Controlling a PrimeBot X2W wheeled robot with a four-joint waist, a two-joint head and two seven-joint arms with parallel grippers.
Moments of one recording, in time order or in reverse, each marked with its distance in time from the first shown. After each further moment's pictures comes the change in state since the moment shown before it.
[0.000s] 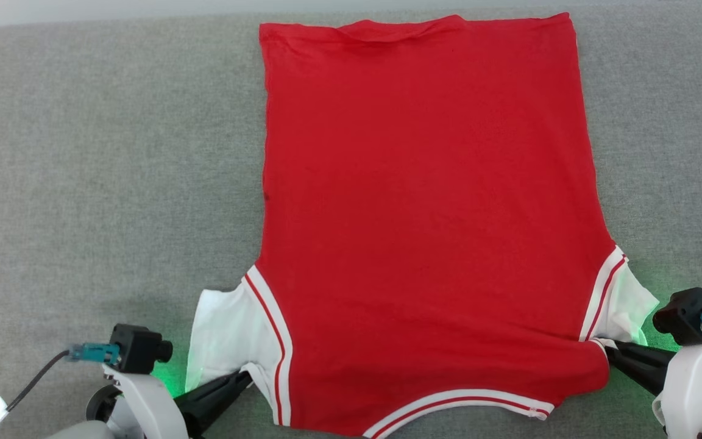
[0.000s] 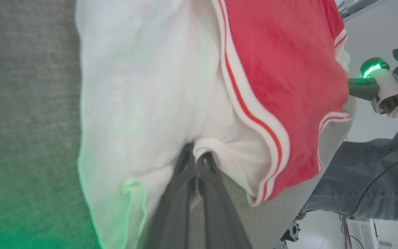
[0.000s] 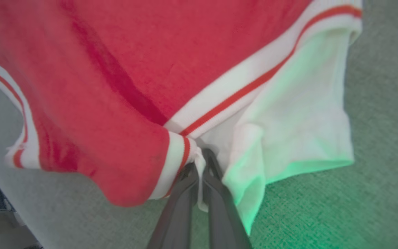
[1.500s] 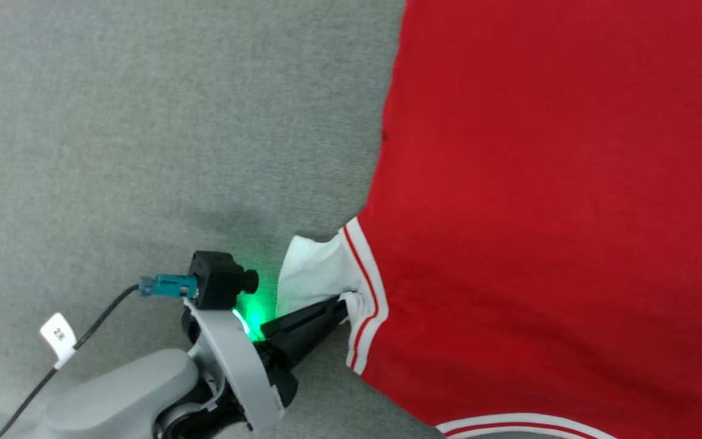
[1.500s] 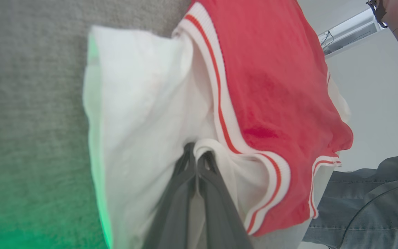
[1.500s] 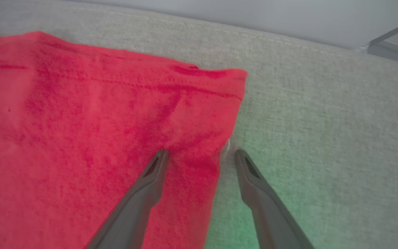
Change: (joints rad) left arm -0.178 -0.162 0.007 -0.102 0.080 -0.001 -0.028; right arm -0.804 0.326 -0.698 0.715 -0.349 -0.013 0.781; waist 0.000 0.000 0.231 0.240
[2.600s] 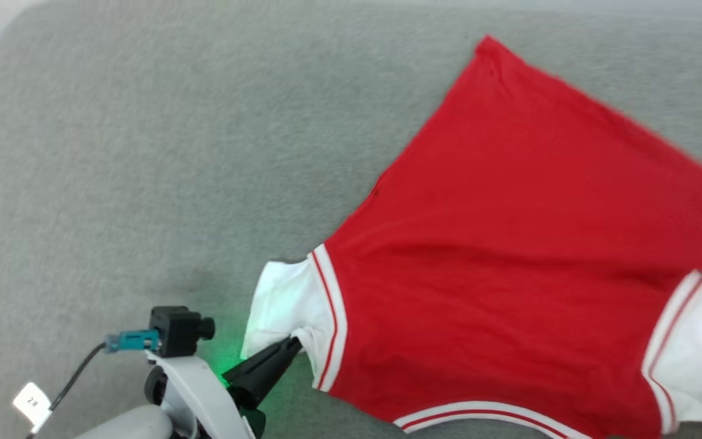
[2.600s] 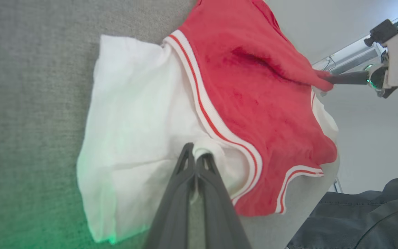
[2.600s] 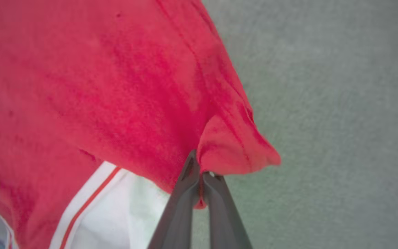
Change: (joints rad) left arm 0.172 0.033 0.061 0.043 -0.051 0.011 -0.076; right arm 0.742 -0.331 -0.013 -0.663 0.396 0.000 0.077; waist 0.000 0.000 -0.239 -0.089
